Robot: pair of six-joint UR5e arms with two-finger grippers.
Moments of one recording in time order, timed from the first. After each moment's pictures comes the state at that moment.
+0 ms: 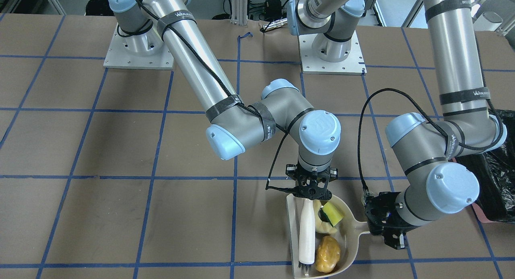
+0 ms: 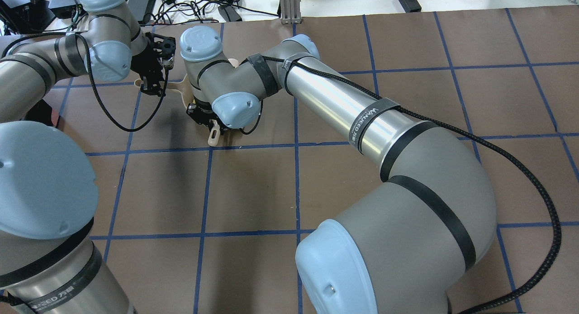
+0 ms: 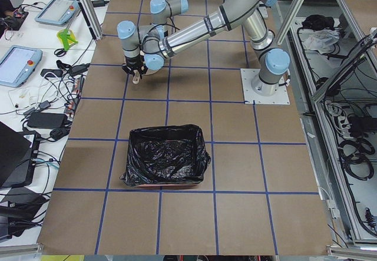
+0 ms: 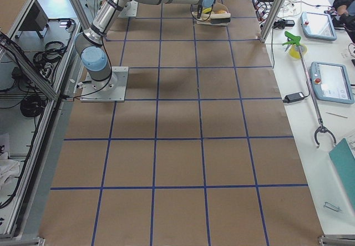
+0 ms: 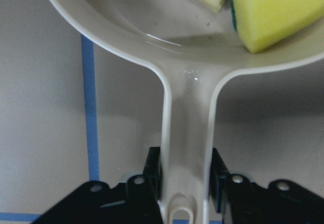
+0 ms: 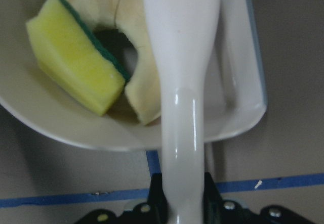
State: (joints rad) left arm -1.39 -2.20 -1.41 -1.08 1.60 1.70; right arm 2.14 -0.73 1.06 -1.96 -1.42 0.74
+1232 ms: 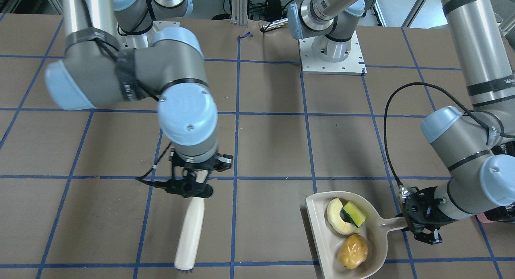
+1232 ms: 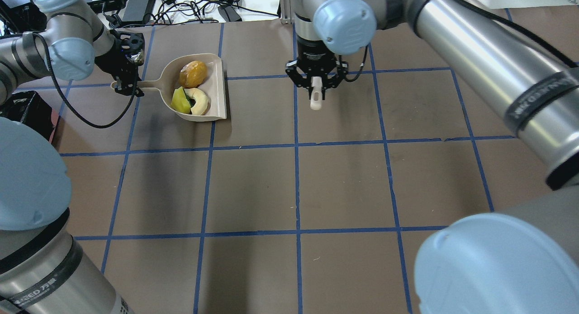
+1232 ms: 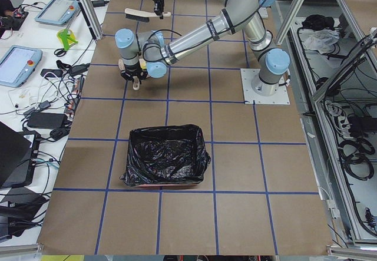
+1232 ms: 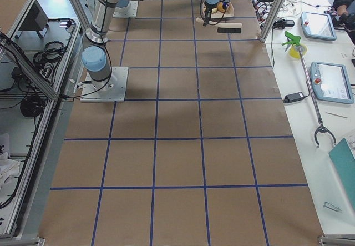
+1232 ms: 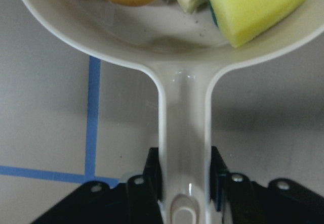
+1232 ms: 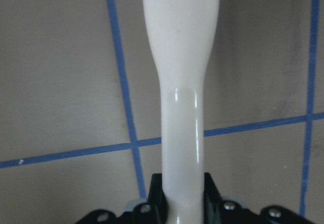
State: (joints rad) left arm -1.26 -2.16 -1.41 -1.14 1.51 1.73; right arm 1.80 -1.09 1.30 -1.64 -1.57 0.34
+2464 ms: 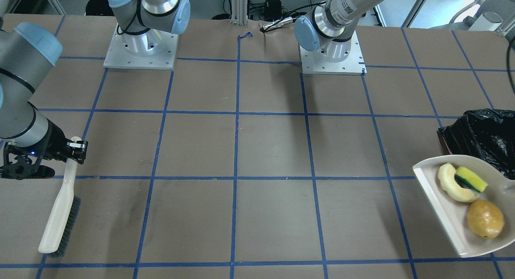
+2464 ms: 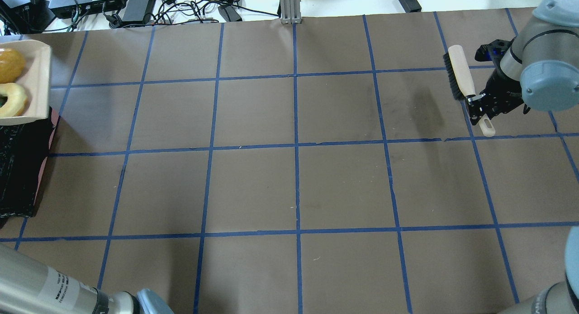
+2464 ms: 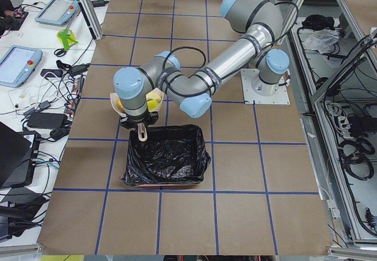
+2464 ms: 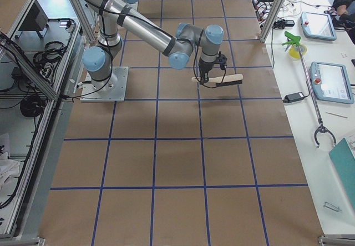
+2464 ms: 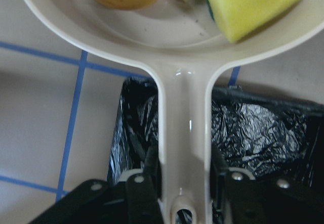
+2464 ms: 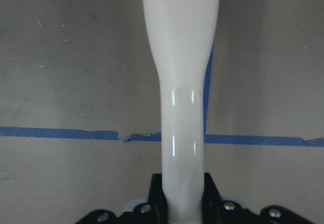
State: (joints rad) left arm -0.70 -2.13 -0.99 -1.55 1.53 2.17; right arm 1.19 -1.26 1.80 -2.06 -1.61 -0.43
